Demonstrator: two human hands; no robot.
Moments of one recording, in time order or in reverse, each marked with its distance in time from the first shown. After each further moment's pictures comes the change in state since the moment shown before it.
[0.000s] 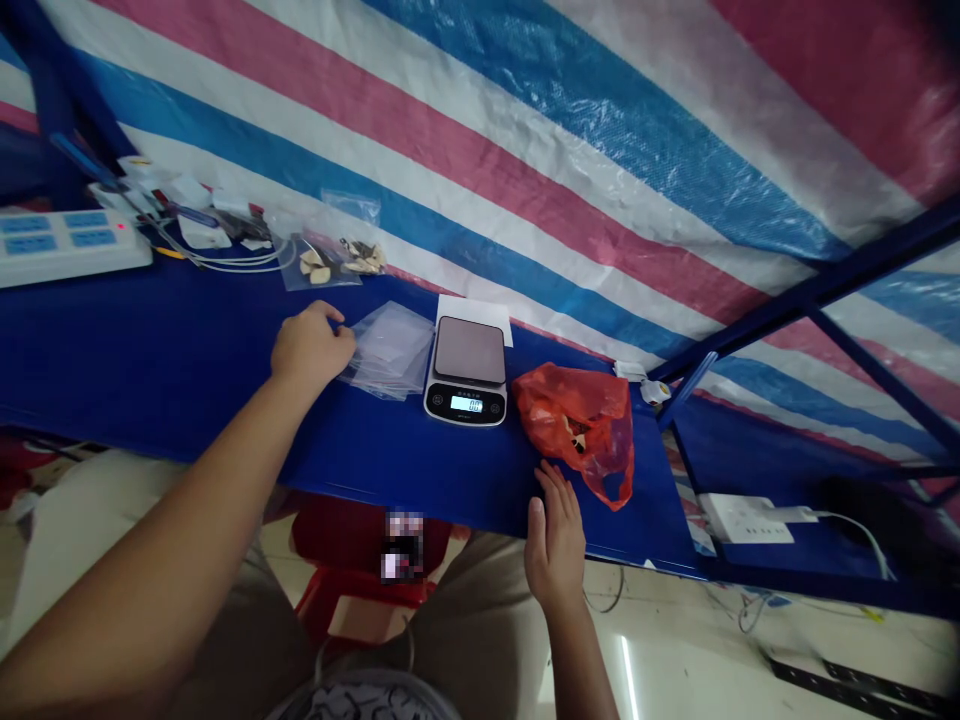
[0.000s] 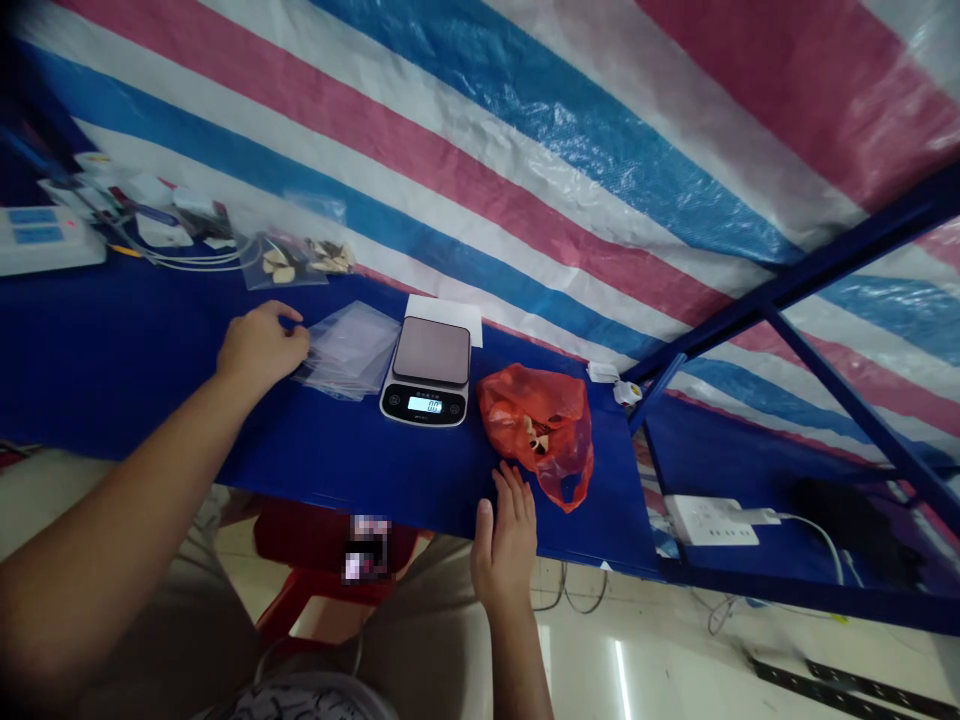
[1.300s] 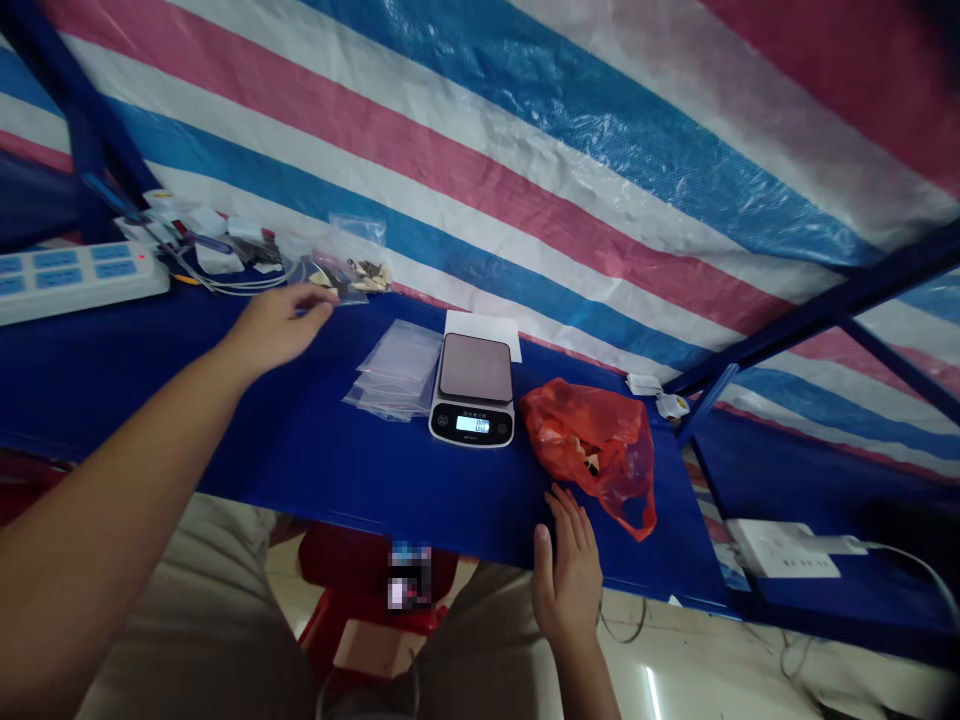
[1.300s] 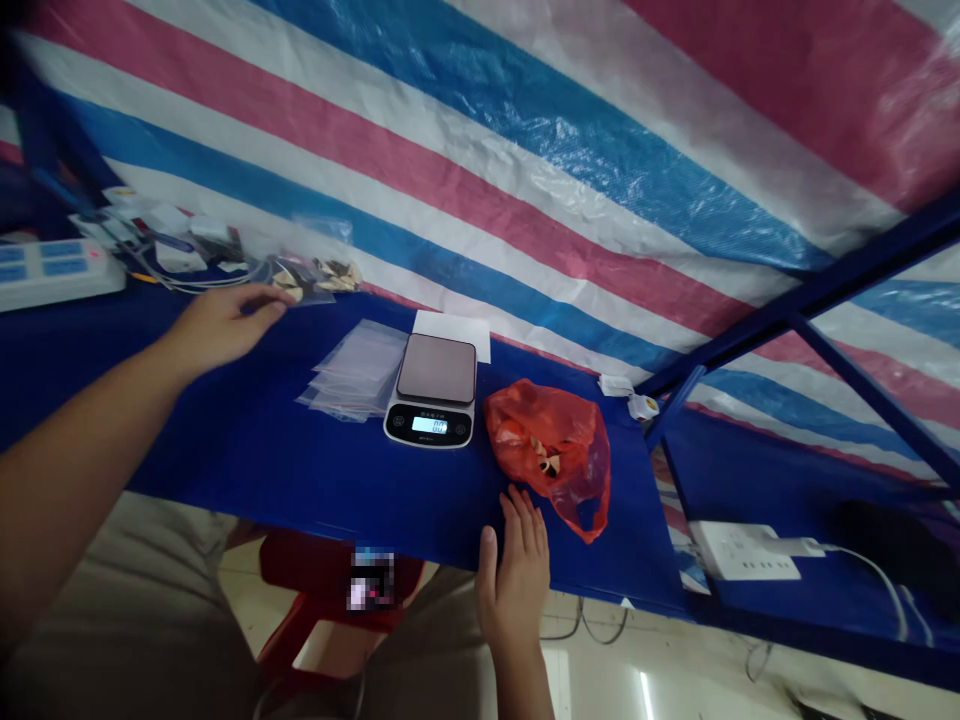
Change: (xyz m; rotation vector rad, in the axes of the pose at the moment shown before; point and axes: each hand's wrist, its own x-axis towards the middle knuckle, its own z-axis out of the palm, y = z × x) left_hand 0.051 -0.020 -0.042 0.002 0.001 0.213; right_hand 0.000 0.001 0.007 -0.083 0.038 -0.017
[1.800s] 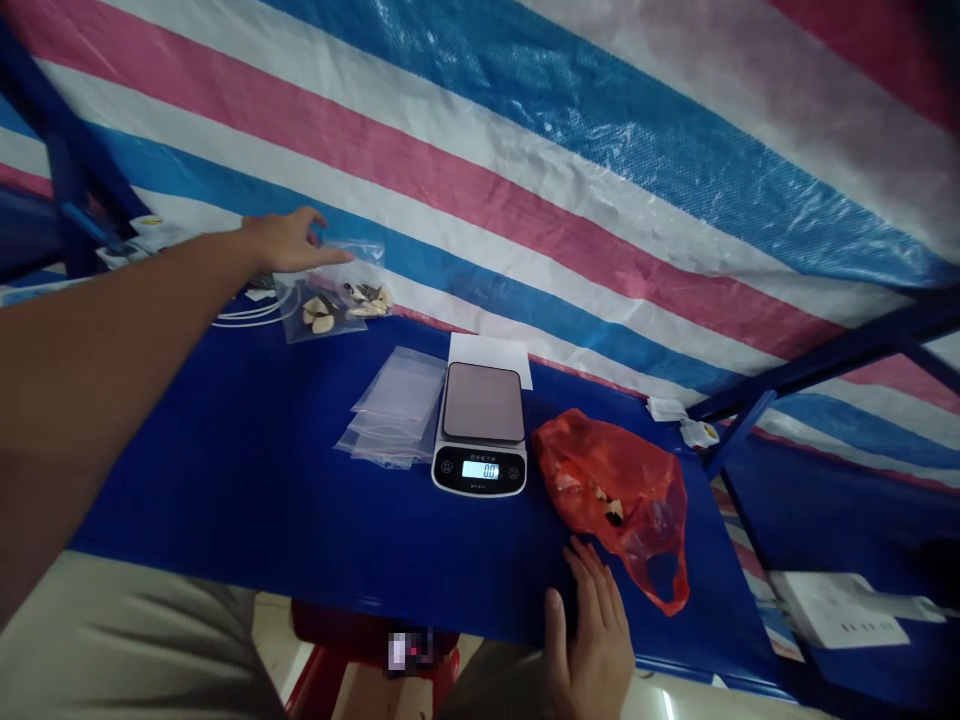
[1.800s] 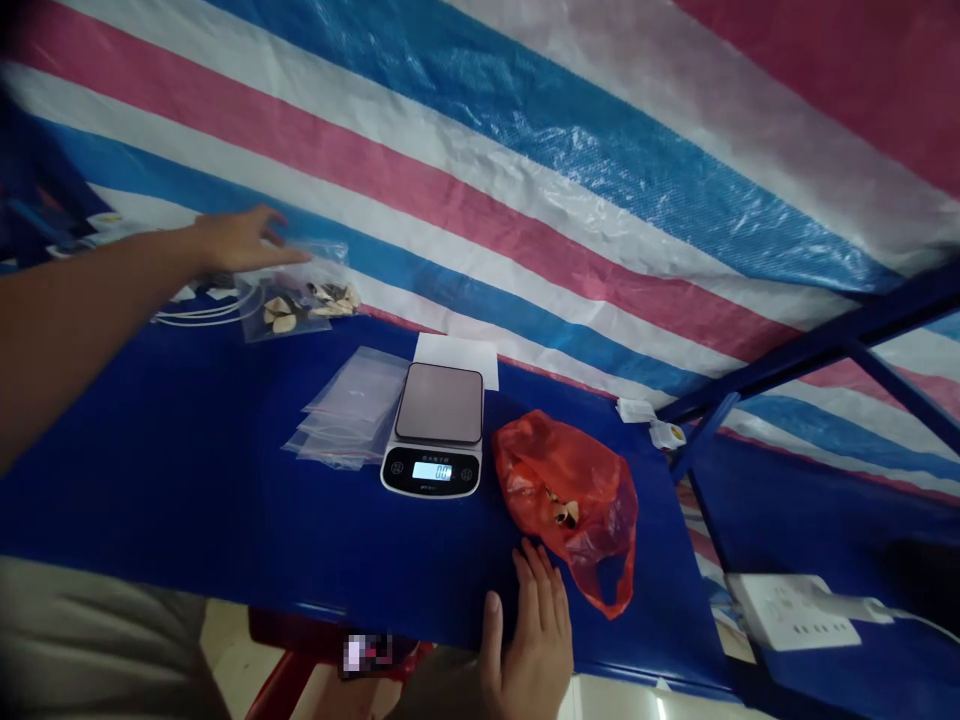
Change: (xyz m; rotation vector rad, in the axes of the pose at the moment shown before) left_hand 0.180 -0.007 -0.032 0.395 -0.138 -0.011; right_hand 0.001 0.002 0.010 -0.085 0.072 -0.038
